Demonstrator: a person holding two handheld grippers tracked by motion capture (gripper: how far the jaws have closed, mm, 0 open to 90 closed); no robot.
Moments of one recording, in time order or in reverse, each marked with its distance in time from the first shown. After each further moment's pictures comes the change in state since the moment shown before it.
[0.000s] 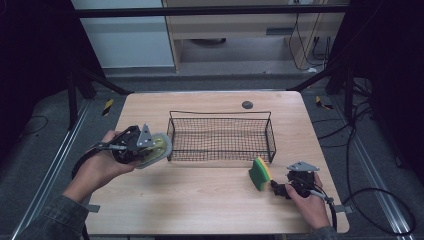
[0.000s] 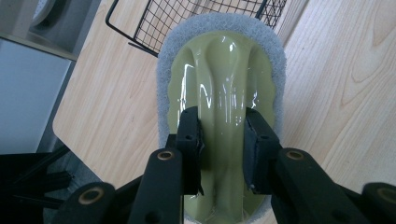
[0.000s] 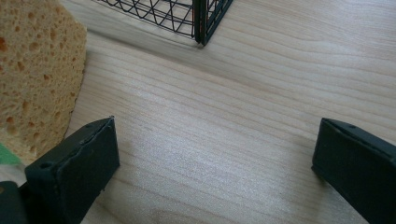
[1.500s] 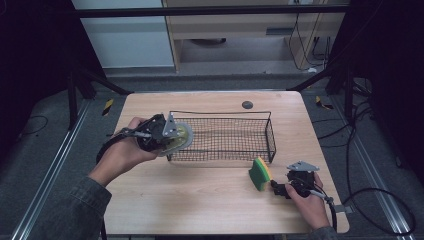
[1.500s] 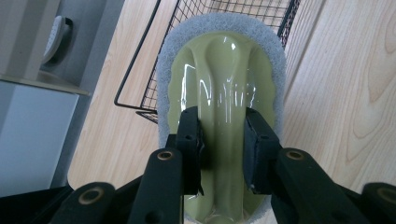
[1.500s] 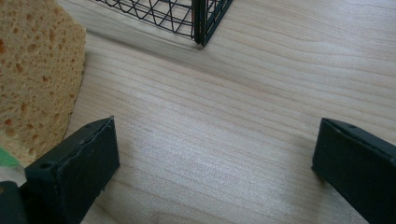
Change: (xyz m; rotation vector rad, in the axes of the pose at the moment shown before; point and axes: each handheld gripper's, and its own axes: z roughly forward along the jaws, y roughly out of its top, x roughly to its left) left arm 0.003 0.061 0.010 -0.065 0.005 0.095; right arm 0.000 0.000 0.001 0.000 -0.001 -0.002
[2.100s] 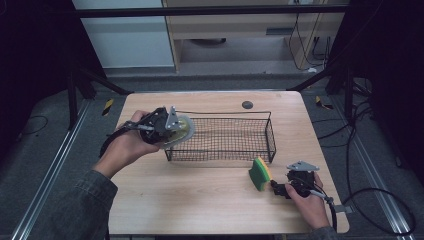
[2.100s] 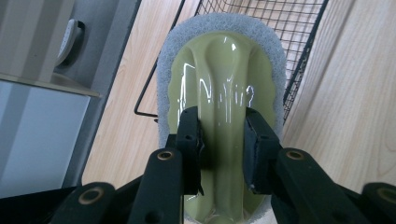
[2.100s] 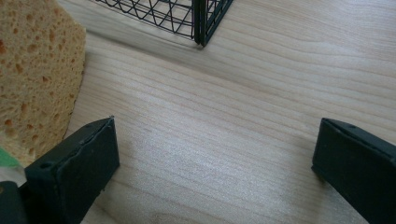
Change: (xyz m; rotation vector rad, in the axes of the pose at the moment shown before) left arm 0.016 0.006 0.010 -0.004 0.037 0.003; right arm 0.000 0.000 0.000 0.000 0.001 0.000
